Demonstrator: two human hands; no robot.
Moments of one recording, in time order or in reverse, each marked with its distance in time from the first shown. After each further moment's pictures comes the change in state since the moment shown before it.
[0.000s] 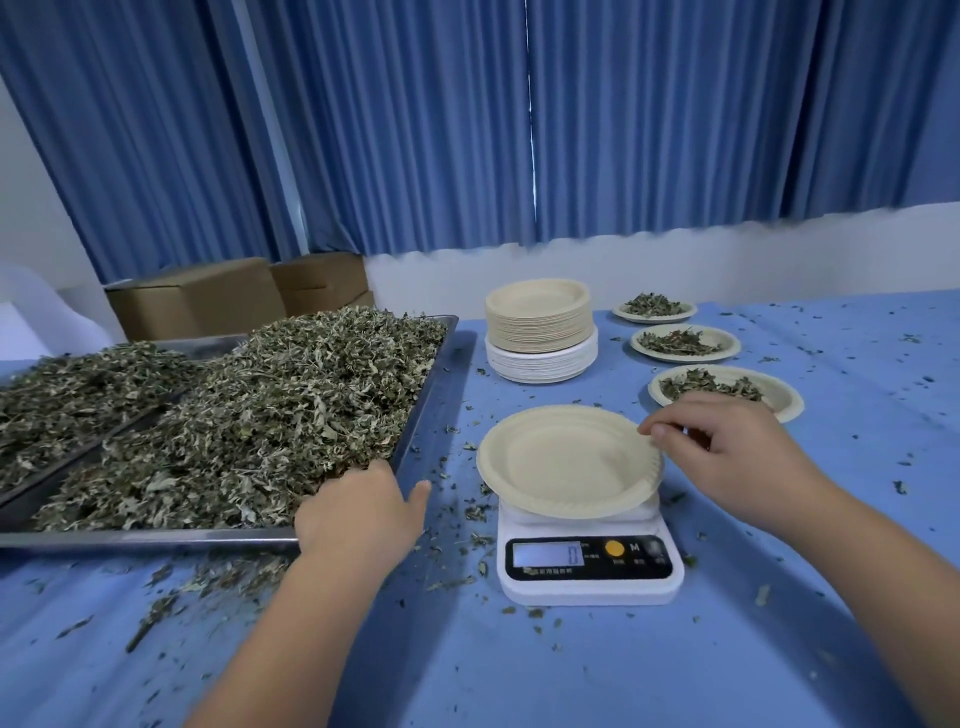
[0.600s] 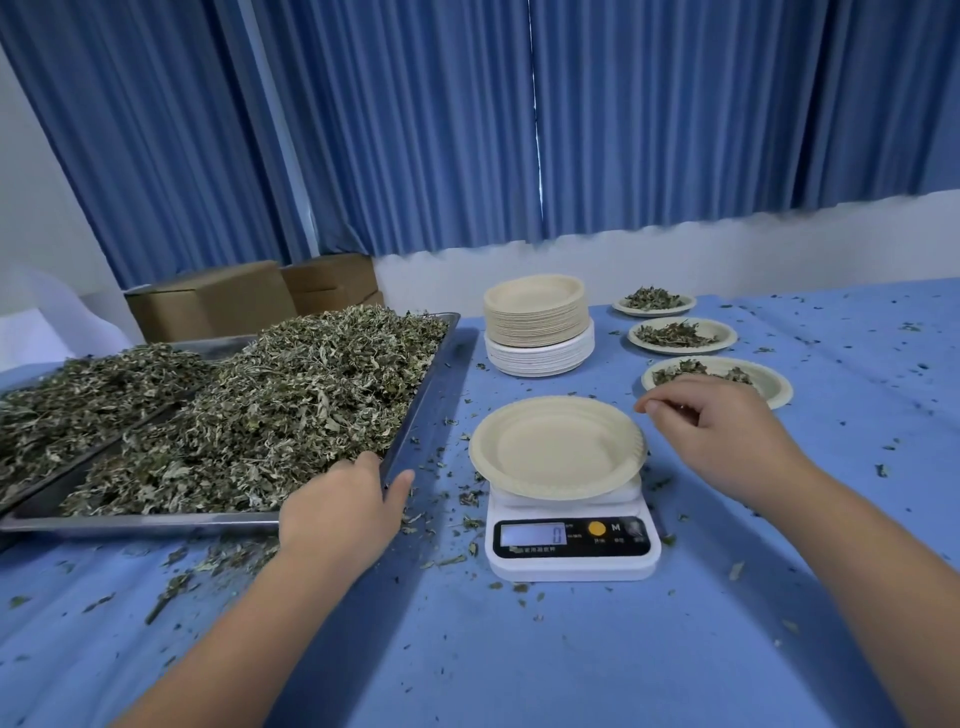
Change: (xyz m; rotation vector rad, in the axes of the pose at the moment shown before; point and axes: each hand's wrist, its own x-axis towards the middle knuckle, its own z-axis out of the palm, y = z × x) left_hand -0.010 -0.016 0.008 0.028 0.219 0.100; right_hand 0.000 0.008 -0.005 0.057 0.066 0.043
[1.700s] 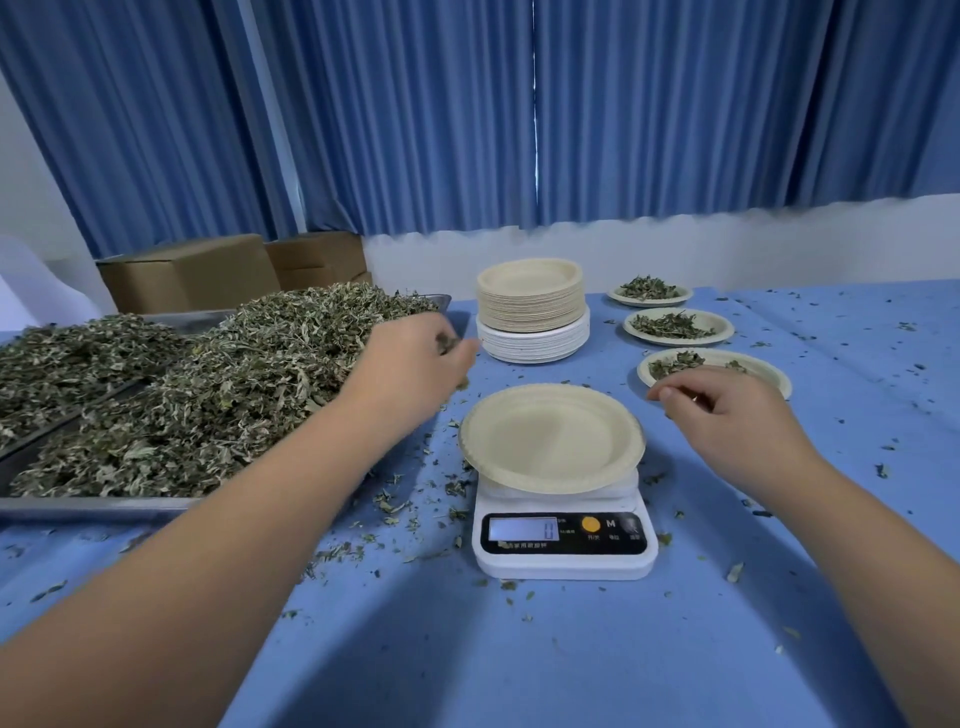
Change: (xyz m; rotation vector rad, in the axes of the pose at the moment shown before) left_hand 0.059 0.066 -0.069 -0.612 0.123 0.186; right_hand 0.003 0.009 0.001 0.013 0.054 0.125
